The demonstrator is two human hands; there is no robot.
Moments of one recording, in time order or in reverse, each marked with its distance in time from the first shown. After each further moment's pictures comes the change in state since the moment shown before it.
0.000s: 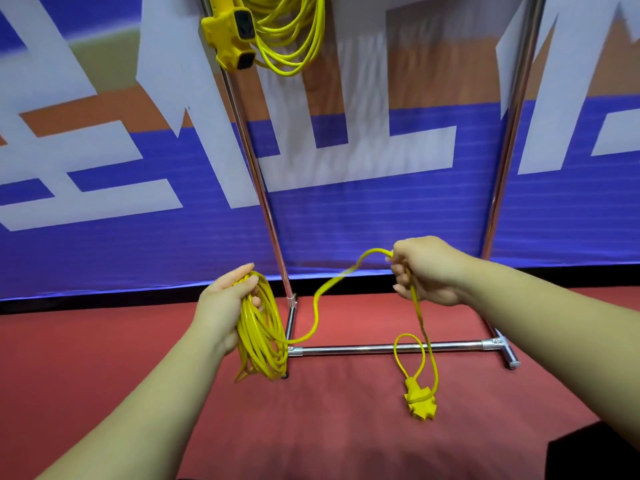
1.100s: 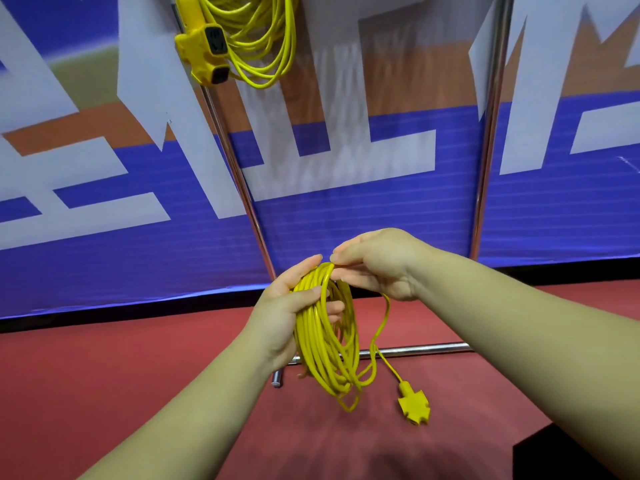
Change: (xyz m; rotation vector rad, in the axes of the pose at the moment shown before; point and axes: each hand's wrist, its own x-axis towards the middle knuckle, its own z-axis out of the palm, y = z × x) left_hand -0.063 -0.007 0.097 -0.026 -0.455 -0.063; right_hand -0.031 -0.030 0.029 0.167 -0.098 -0.073
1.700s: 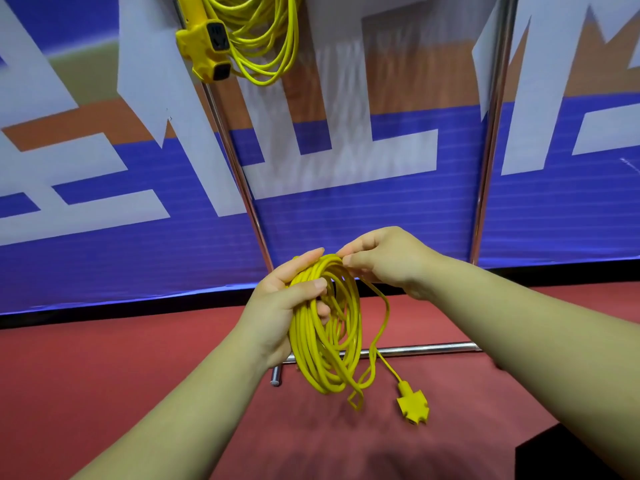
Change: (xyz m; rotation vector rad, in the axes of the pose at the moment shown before) left_hand -0.009 0.013 0.006 -0.019 -0.001 0.028; right_hand 0.018 0.013 -0.021 -0.495 0.055 -0.300
